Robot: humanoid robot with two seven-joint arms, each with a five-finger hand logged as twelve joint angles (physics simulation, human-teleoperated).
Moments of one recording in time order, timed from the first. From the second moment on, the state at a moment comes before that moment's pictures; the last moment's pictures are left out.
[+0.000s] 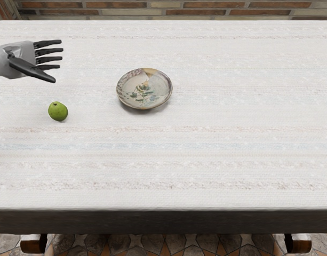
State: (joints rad) left arm -1.10 0.70 -0.33 -0.70 0.06 -0.61 0.19; right arm -0.04 0.00 0.01 0.07 0.06 0.02 -0.32
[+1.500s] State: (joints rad) left arm -1.24 0.64 -0.06 -0.87 0.87 -0.42 0.20; right arm -0.04 0.00 0.02 0.07 0.06 0.02 -0.32
